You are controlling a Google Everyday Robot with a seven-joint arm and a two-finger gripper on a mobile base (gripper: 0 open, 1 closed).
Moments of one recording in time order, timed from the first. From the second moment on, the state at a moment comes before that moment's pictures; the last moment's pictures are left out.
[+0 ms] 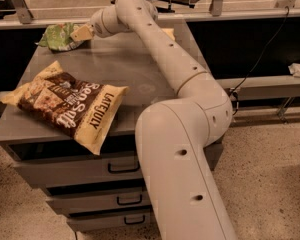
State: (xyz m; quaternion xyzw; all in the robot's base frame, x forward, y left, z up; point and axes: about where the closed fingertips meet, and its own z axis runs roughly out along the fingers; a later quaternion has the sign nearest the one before) arm 0.892 0.220 0.886 -0.43 0.72 0.24 0.50
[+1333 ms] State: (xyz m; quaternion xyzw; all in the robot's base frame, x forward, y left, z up) arm 0.868 0.168 0.931 -0.41 0.70 0.18 0.56
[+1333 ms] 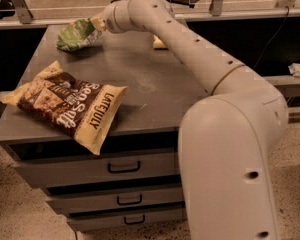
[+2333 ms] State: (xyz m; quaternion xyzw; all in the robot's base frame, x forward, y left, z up) arm 0.861 -0.010 0.974 -0.40 0.71 0.02 0.59
